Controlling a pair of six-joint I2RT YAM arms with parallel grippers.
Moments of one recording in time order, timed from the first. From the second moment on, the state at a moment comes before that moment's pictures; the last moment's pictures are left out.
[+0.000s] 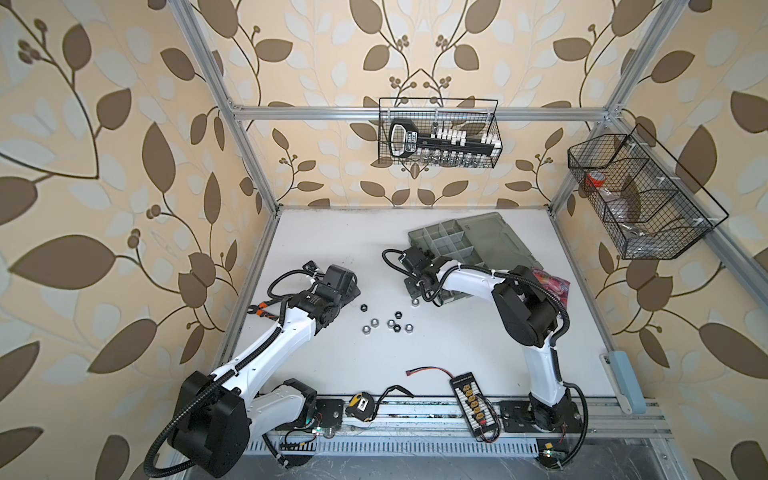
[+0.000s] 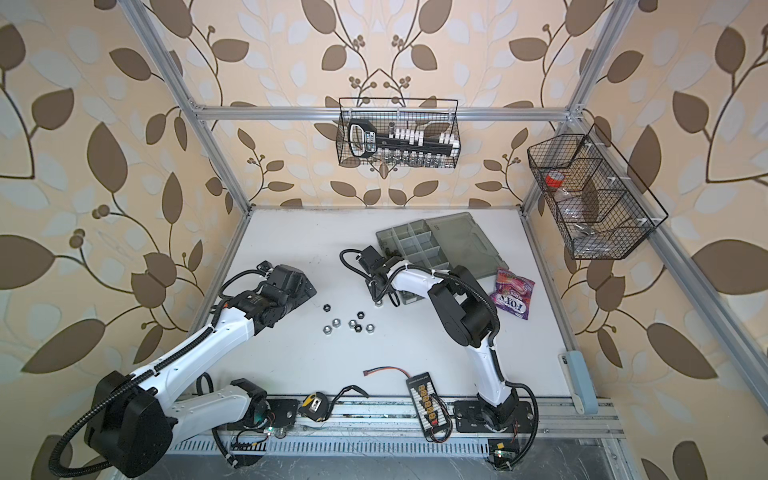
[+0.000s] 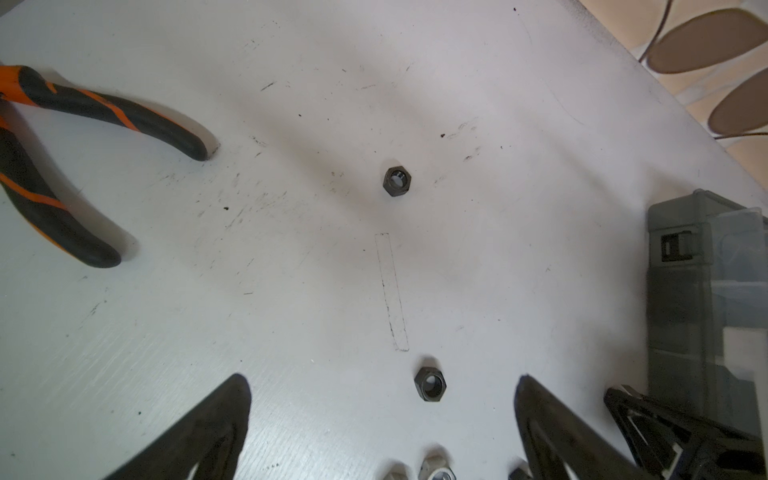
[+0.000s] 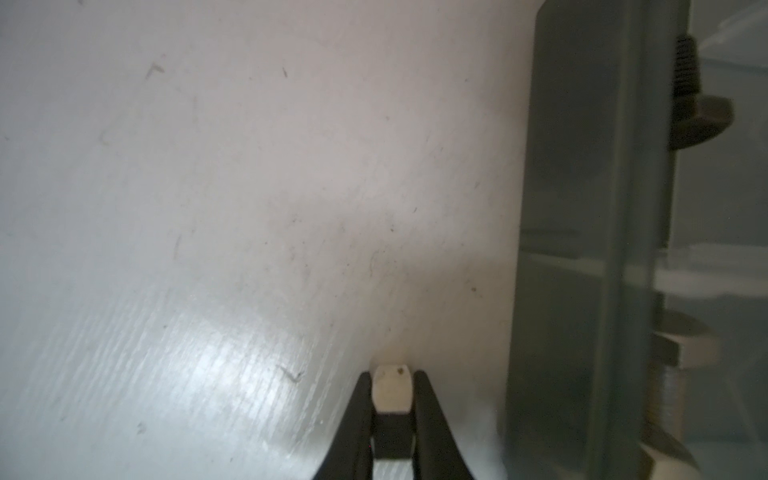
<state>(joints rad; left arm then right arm) -0.39 1.12 0.75 -0.59 -0.37 -0.98 0.71 2.12 1.49 -0.54 0.27 0.24</state>
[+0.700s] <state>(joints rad) -0.39 1.13 0.75 -0.60 -0.37 -0.98 0.65 1.86 1.49 -0.54 0.26 0.23</state>
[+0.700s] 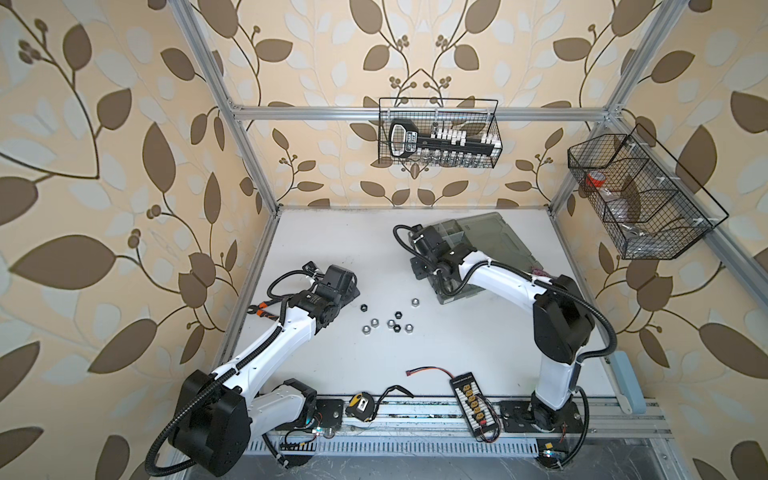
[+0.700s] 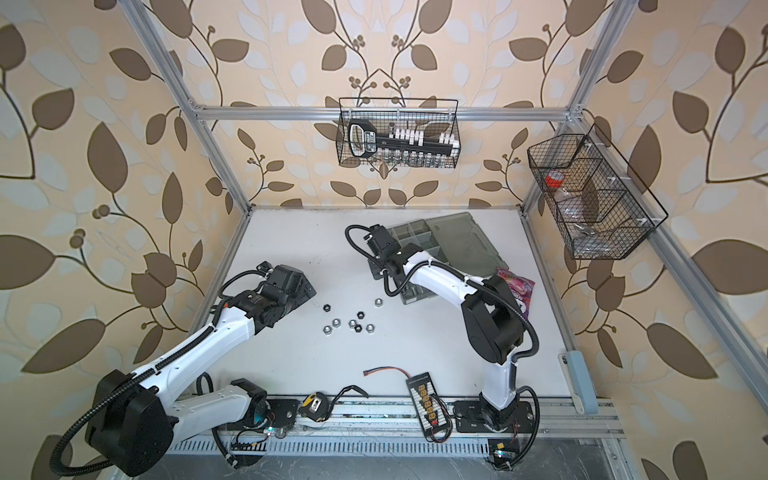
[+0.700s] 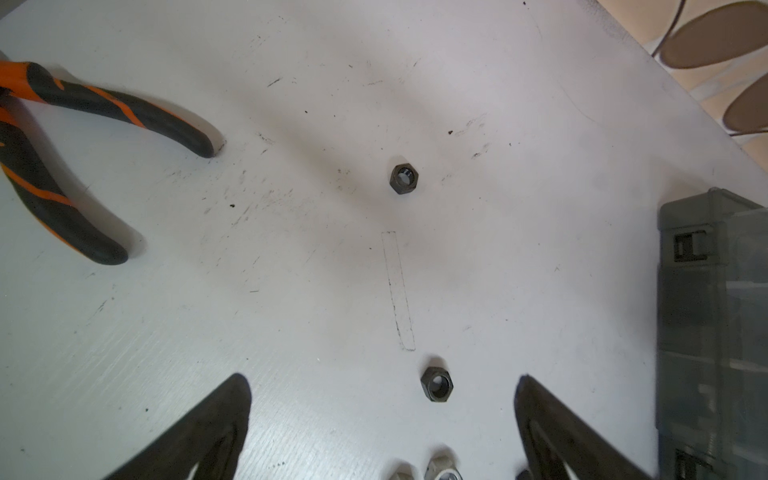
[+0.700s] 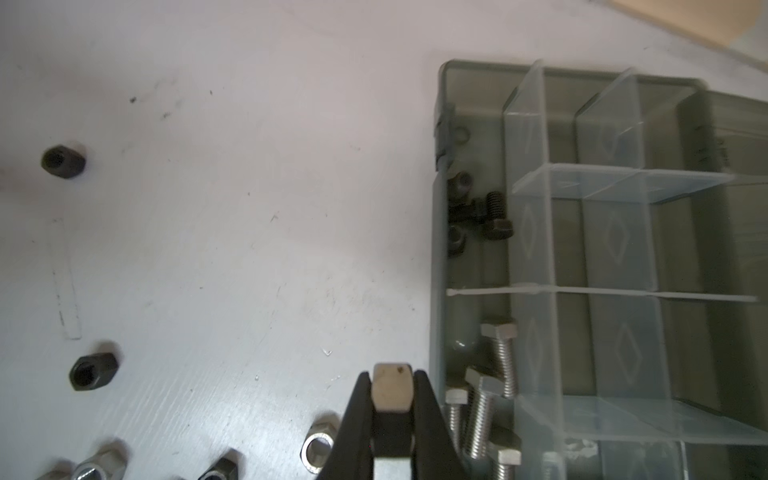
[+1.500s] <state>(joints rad) -0.39 1.16 0.75 -0.59 -0.34 -0.98 0.43 1.64 1.15 -0.53 0.21 0.29</state>
